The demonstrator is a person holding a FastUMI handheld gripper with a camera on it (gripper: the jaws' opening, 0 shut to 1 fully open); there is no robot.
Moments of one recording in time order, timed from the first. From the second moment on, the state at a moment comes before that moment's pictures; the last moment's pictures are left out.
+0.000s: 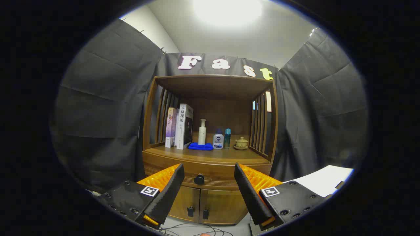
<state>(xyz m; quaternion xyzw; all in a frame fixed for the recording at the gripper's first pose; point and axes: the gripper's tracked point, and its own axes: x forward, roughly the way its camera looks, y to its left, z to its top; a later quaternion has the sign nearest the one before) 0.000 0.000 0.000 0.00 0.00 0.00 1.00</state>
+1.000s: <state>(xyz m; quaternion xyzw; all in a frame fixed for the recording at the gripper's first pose) 0.000 0.002 0.003 0.00 0.00 0.00 1.00</state>
